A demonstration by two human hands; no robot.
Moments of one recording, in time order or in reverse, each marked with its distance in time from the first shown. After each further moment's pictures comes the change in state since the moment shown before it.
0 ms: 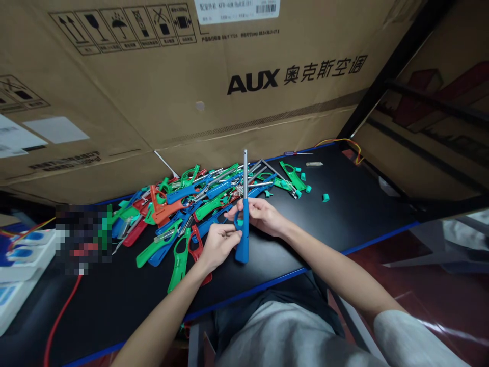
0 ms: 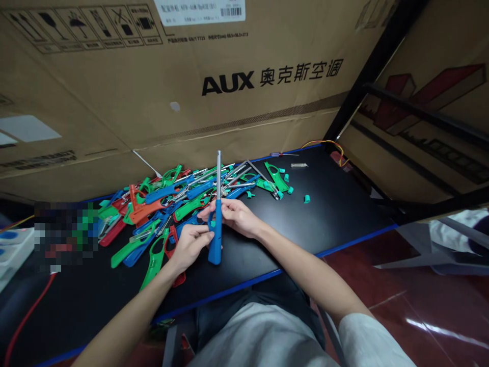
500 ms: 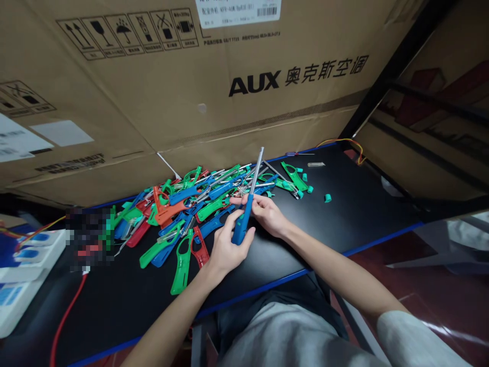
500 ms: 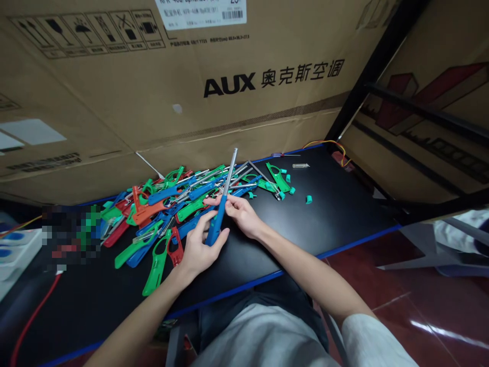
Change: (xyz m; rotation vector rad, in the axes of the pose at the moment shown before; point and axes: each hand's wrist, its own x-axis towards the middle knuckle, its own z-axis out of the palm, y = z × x) left_hand -0.006 -0.005 0.021 0.320 0.245 0.401; right_hand 0.002 -0.001 0.005 -0.107 0.212 -0.120
